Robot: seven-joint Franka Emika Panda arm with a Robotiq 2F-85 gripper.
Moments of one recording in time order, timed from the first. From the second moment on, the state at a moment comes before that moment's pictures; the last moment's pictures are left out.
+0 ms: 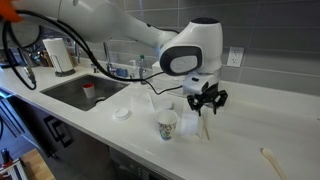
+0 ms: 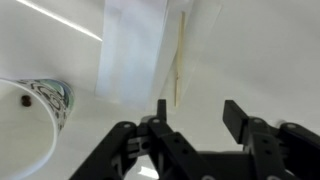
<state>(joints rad) -0.37 0.50 -0.34 -1.57 0.34 2.26 1.69</state>
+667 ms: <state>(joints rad) -0.37 0.50 -0.34 -1.57 0.34 2.26 1.69</state>
